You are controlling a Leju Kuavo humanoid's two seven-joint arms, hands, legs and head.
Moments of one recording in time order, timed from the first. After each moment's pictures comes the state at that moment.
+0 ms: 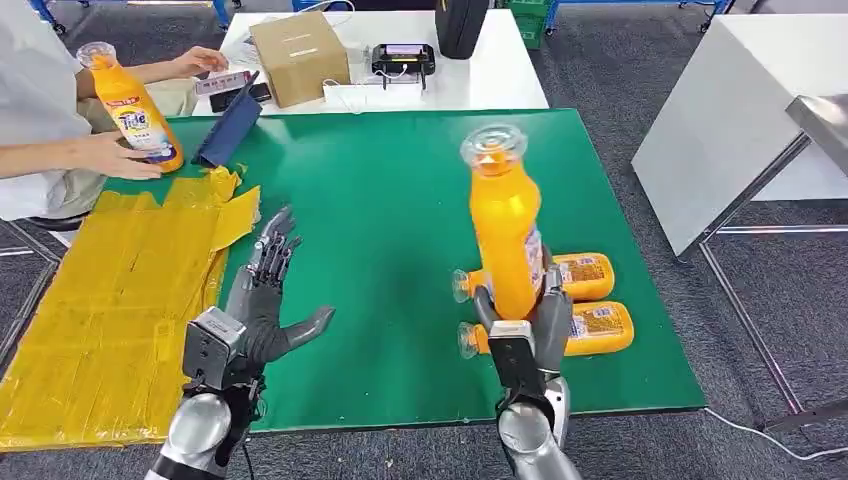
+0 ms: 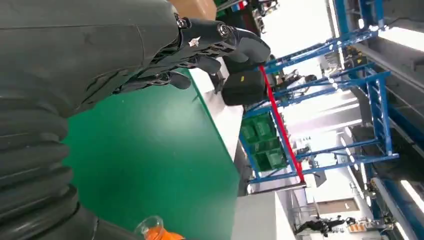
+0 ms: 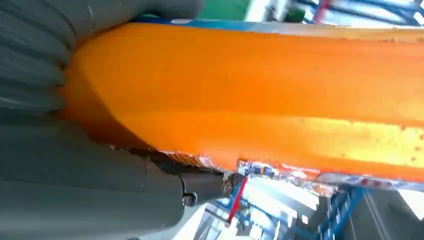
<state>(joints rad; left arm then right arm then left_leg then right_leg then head) -0.11 -0.03 -0.34 -1.60 -0.17 0.12 -0.29 -0.05 0.21 0.26 -1.38 0.39 -0.69 -0.43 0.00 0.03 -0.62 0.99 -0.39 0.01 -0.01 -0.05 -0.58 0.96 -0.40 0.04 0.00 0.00</state>
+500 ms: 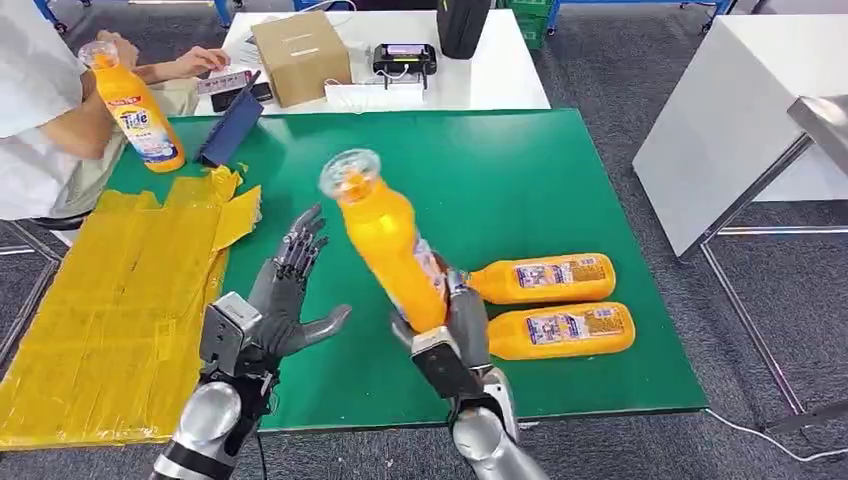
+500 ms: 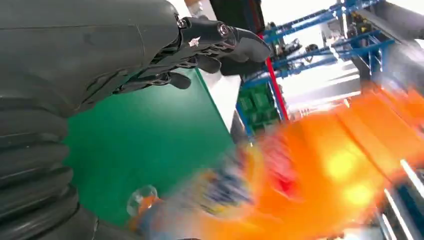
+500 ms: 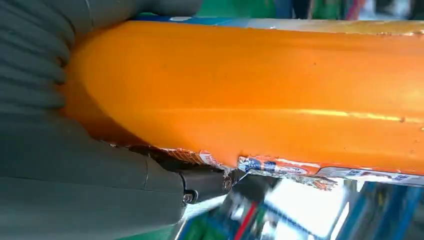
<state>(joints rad) -0.17 -0.03 -0.41 -1.56 -0.09 0.05 -0.27 -0.15 0.22 0.50 -1.21 0.41 -0.49 -0.37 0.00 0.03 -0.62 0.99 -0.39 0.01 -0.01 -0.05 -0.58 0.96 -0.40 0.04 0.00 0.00</state>
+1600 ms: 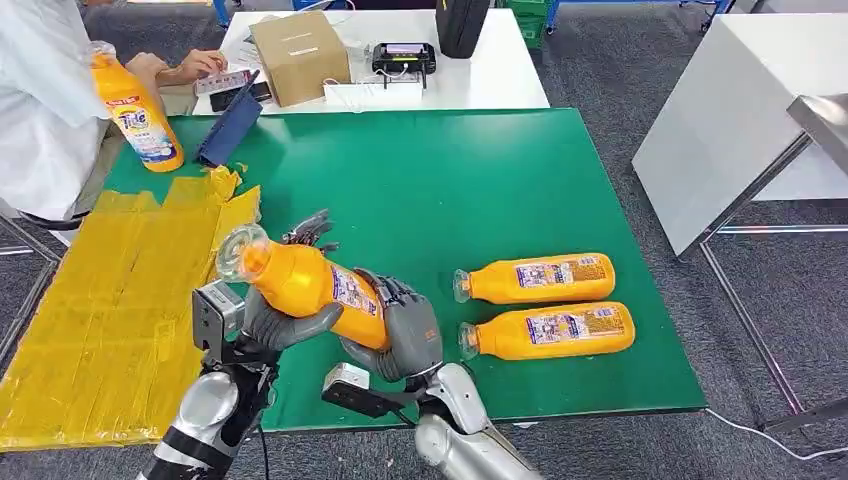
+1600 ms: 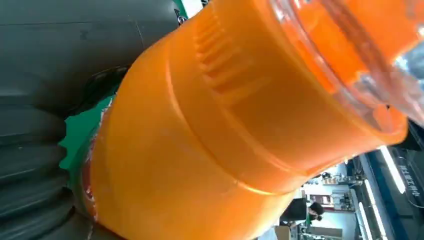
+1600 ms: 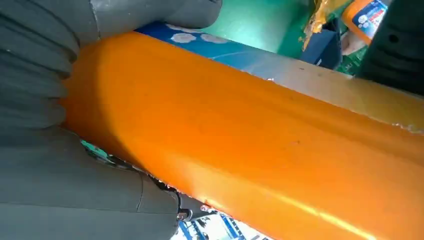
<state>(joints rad) -0.21 0.00 -0.42 -1.48 0.02 -0.01 -0.27 -0.31 0.25 0.74 -0.88 0.72 -0.68 -0.28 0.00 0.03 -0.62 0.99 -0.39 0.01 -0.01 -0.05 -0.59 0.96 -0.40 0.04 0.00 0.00</state>
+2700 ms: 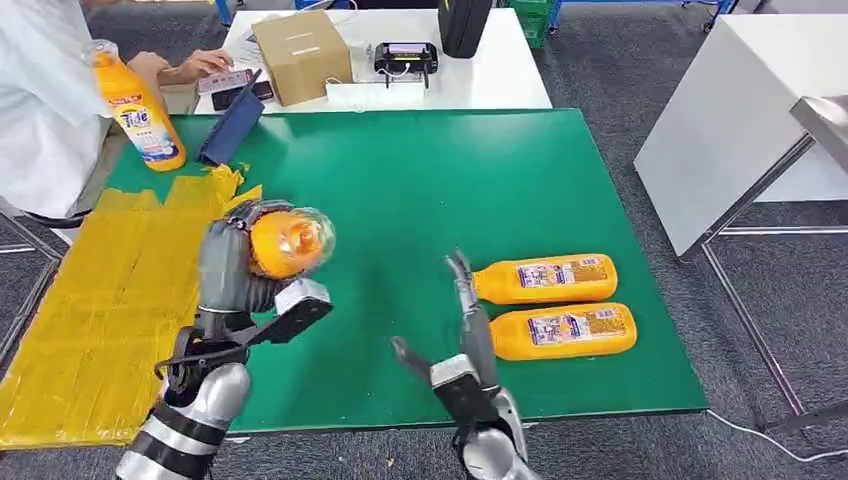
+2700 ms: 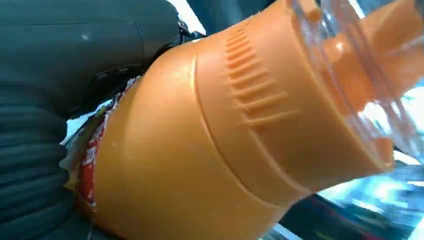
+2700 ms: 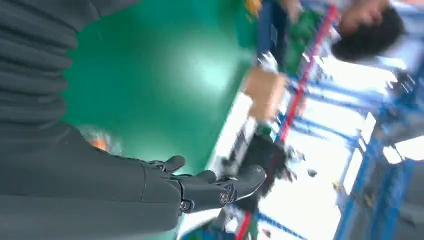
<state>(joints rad) -0.28 0.01 -0.35 -1.50 -1.25 0.57 0.04 -0.02 0.16 0.51 -1.40 0.27 -0.50 -0.46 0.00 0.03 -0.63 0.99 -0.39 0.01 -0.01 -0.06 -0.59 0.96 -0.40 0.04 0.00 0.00</state>
